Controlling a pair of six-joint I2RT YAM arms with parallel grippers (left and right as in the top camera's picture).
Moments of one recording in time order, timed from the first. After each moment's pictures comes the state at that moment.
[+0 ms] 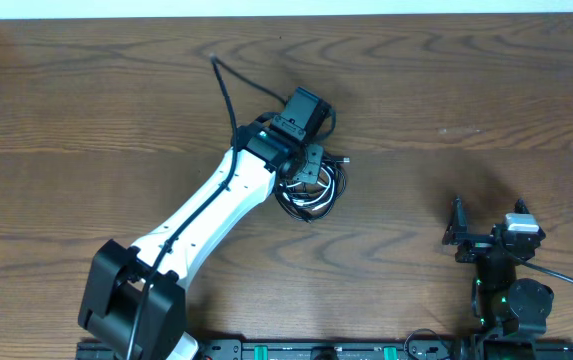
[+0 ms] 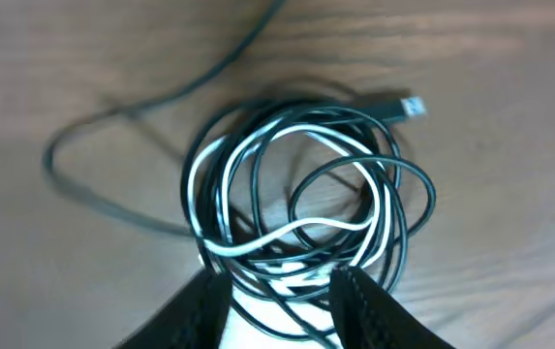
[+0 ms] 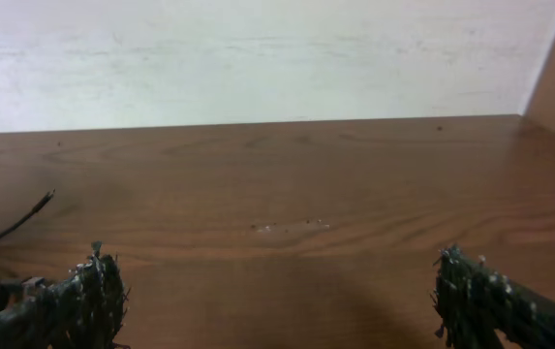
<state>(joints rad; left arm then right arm) -0.59 1.70 1.34 -0.82 -0.07 -0.39 -0.06 0.02 0.01 -0.07 -0.01 0.03</state>
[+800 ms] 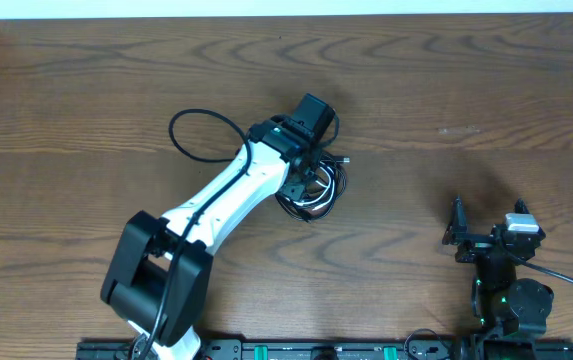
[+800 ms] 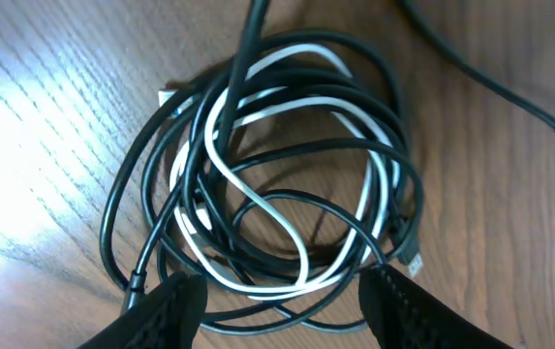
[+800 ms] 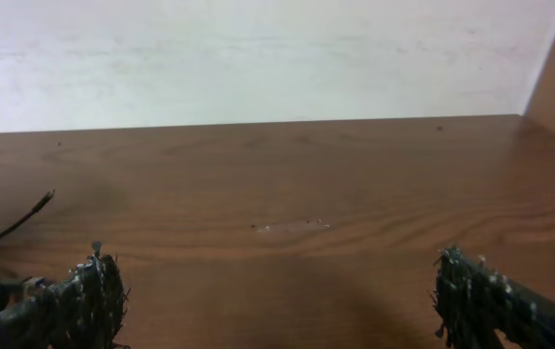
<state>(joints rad) -0.59 1.82 1.34 -0.84 -0.02 -1.72 -0.06 0.02 0.01 -0.07 -0.01 0.03</state>
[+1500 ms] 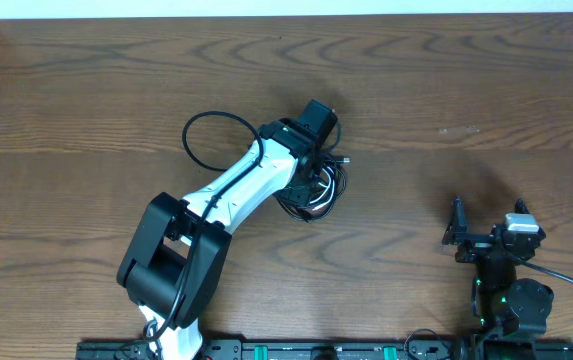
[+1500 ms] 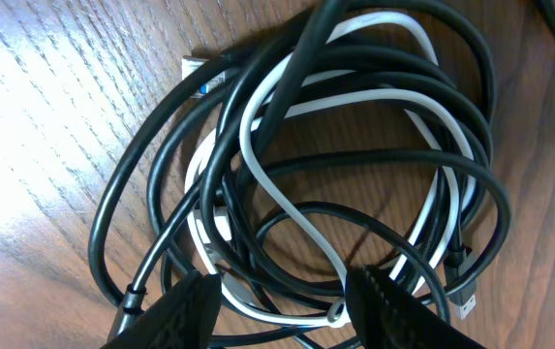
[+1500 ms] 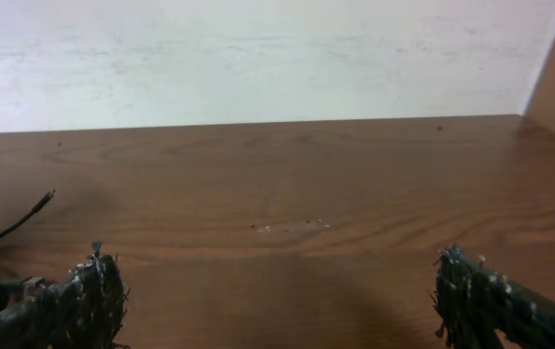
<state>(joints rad) -0.59 1.91 1.34 -0.83 0.04 -1.80 -0.06 0.02 0.01 -0.07 -0.01 0.03</state>
